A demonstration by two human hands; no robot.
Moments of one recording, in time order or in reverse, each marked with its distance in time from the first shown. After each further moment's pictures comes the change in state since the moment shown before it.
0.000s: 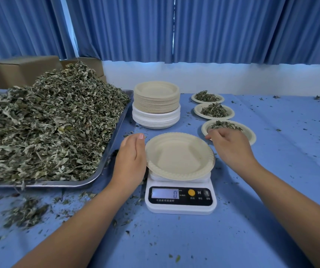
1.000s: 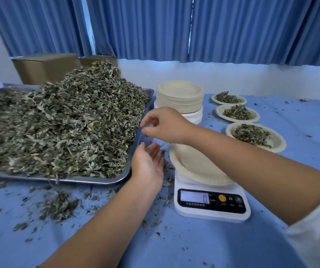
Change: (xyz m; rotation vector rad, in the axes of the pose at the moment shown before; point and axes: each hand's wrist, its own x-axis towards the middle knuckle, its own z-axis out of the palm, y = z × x) left_hand 0.014 0.006 -0.012 -1.241 0.175 -0.923; right_hand 0.023 -0.149 0.105 -0.056 -0.542 -0.497
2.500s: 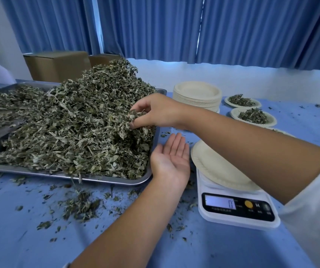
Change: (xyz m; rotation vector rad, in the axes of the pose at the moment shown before) left_hand 0.003 0.008 -0.001 -0.443 -0.111 -0.129; right_hand 0.051 -0.048 0.011 0.229 -0.192 -0.006
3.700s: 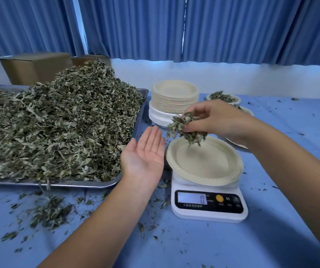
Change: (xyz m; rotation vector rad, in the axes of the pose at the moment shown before) left_hand -0.010 0.002 0.005 0.056 -0.101 0.043; right_hand -0.130 0.058 -0.075 0.172 0.237 0.237
